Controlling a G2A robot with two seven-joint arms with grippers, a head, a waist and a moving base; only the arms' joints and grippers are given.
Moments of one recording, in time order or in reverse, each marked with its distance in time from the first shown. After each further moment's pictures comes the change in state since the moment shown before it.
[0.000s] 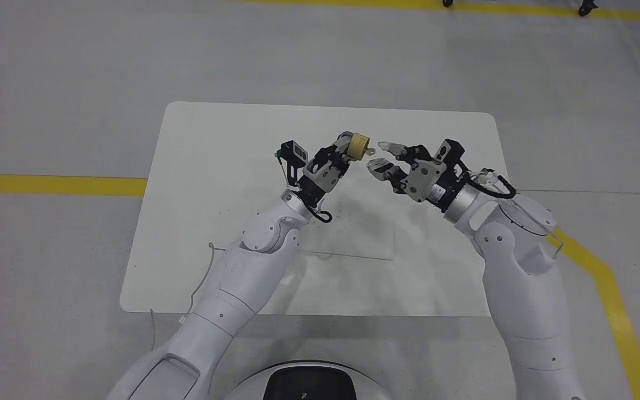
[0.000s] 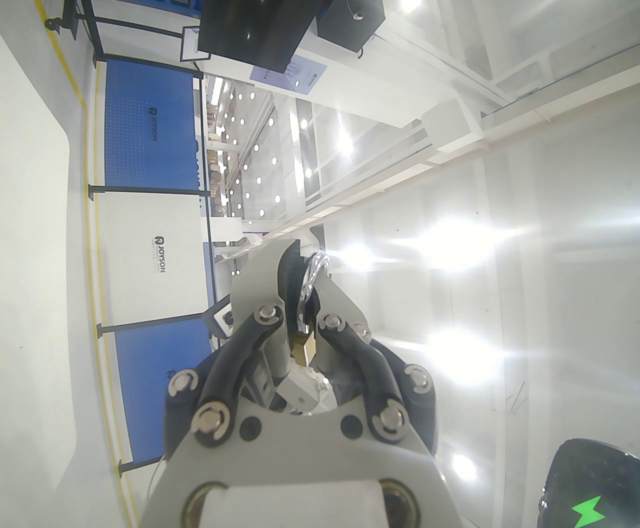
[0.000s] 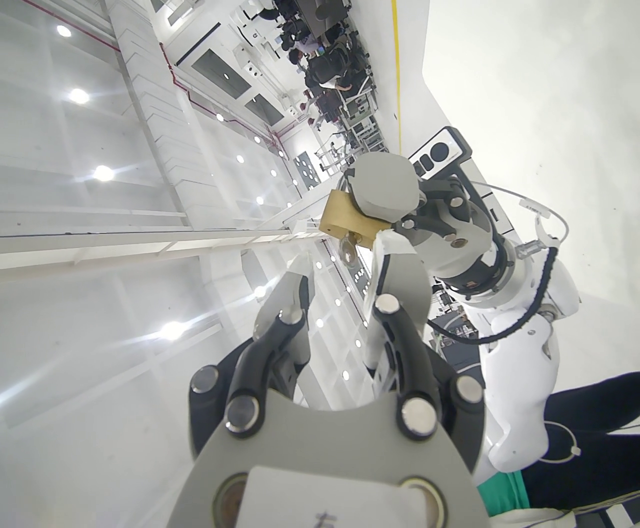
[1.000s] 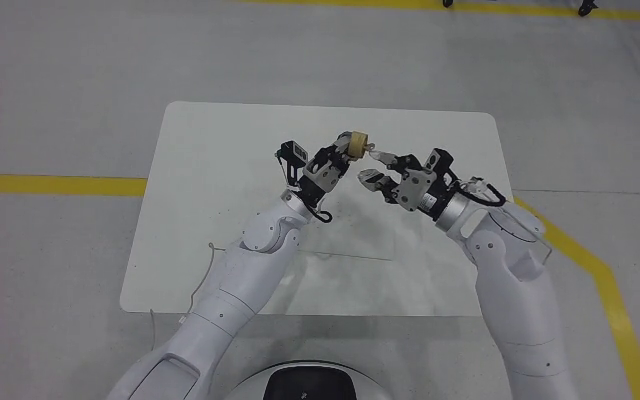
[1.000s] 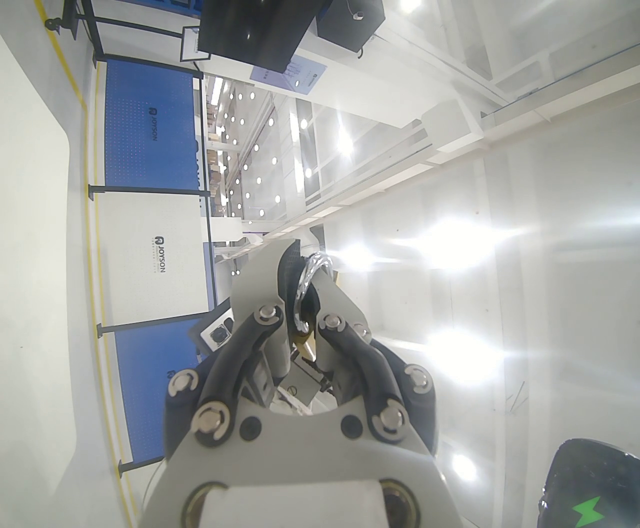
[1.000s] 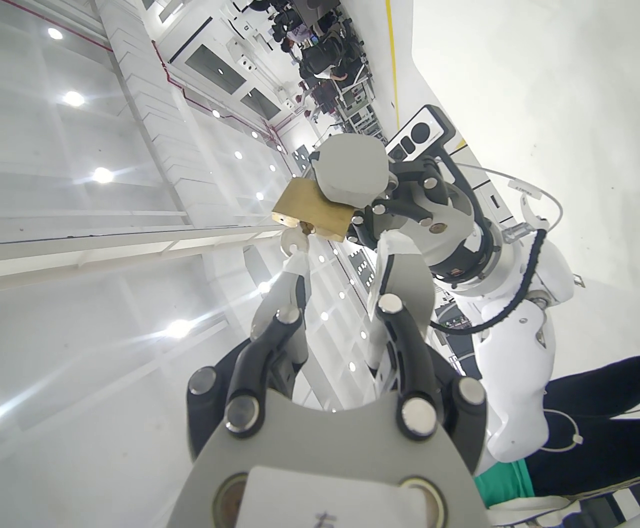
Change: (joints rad) left arm 0.000 0.000 0.000 0.000 0.000 0.000 0.000; right arm -0.047 -0.013 -0.006 -0.014 0.011 -0.015 0.004
